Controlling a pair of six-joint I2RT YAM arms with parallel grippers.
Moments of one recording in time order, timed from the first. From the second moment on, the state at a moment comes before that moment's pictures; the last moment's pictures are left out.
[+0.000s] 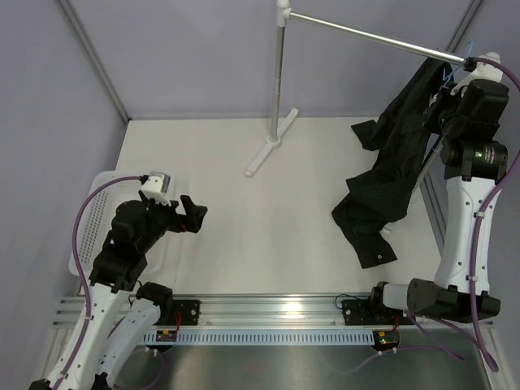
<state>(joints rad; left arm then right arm) -0.30 0.52 0.71 -0.51 0.14 -0.23 -0.19 1.33 1.78 -0.75 0.03 0.13</state>
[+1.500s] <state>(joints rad) -0.93 1.06 1.36 -0.48 -0.06 -0.27 0.43 1.13 1.22 -0.57 -0.57 0.16</state>
